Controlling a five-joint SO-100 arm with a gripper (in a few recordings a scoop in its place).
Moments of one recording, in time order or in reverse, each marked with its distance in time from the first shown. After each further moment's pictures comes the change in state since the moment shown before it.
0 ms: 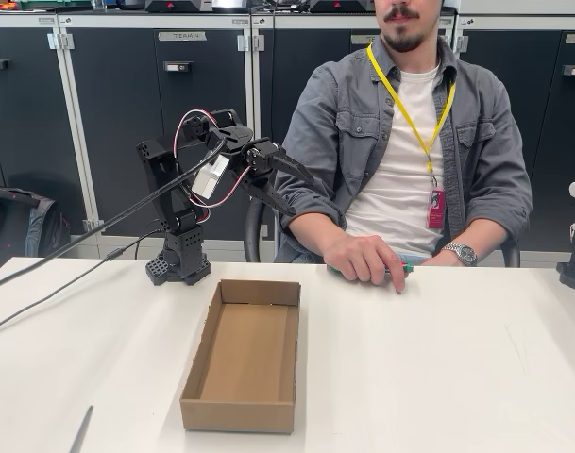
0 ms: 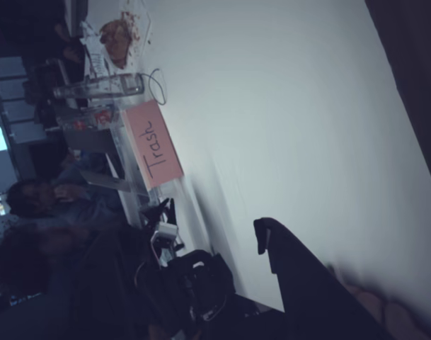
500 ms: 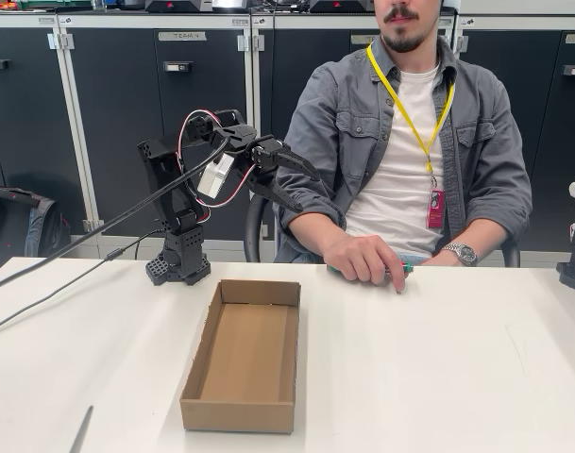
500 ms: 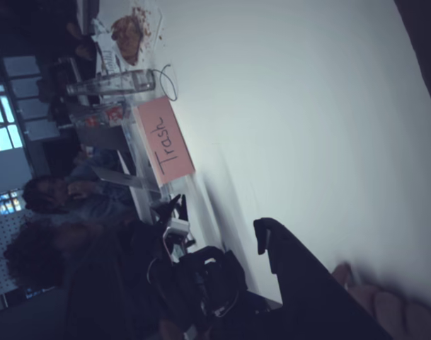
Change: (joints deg) arm -0.7 -1.5 -1.8 -1.8 1.1
